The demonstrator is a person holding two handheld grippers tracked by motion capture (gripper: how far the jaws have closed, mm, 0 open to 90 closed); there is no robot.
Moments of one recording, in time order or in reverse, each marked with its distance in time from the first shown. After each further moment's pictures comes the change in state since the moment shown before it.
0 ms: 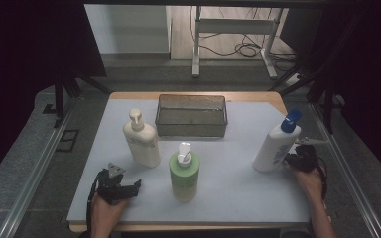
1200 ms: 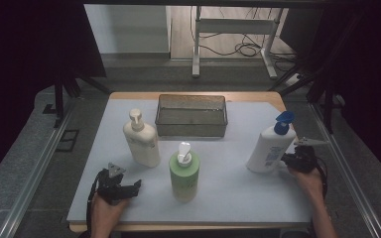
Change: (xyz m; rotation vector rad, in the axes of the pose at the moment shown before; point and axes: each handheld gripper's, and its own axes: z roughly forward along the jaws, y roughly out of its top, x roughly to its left) left arm 0.000 0.000 0.000 0.001 0.000 0.001; right arm 0.013 0.004 -0.008 -0.042 0.120 -0.046
